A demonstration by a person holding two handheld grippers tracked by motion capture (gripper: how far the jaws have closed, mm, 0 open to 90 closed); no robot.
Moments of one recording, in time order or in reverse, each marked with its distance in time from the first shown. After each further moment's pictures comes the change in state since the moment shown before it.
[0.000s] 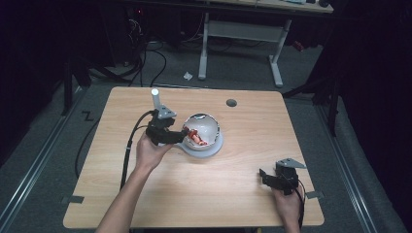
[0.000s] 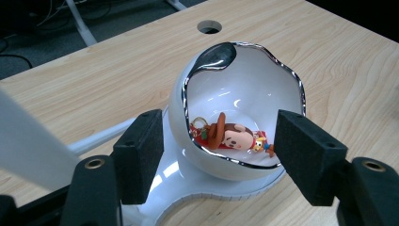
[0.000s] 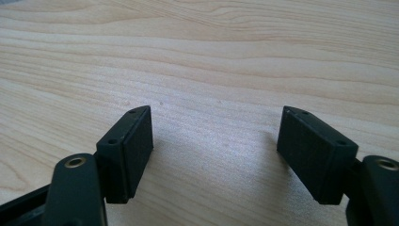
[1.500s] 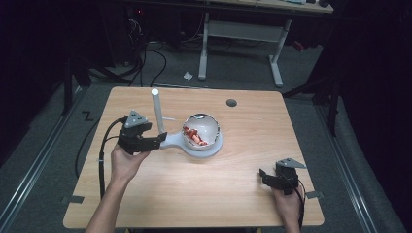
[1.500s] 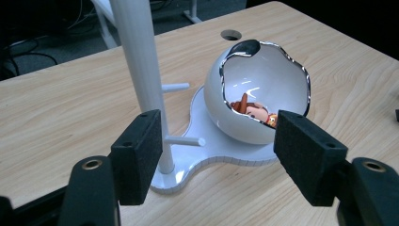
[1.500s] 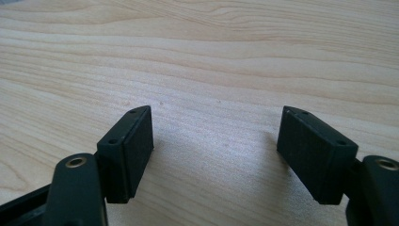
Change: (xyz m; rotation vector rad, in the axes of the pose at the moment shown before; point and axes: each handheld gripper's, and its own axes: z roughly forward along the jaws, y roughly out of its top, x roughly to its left) left arm 0.020 -0.030 -0.064 -0.056 0.053 -0.055; right arm 0.000 0.000 0.000 0.000 0.000 0.001
